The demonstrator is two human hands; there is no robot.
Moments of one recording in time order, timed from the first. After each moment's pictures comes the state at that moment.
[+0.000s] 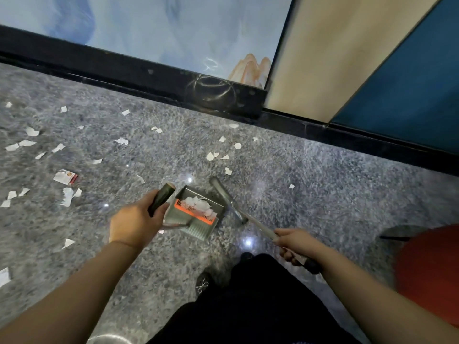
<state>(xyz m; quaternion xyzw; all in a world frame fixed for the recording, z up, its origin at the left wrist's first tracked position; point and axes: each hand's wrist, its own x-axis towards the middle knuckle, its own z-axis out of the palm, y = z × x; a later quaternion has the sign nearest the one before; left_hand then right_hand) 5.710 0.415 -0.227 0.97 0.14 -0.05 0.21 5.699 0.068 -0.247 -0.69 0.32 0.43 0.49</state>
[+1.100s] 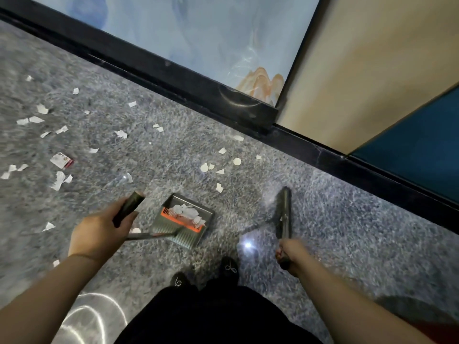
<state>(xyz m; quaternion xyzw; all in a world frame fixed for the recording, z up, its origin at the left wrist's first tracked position) 5.844 0.299 -0.231 0.94 0.28 -0.03 0.19 5.929 -0.091 -0.341 -0.62 0.48 0.40 0.47</state>
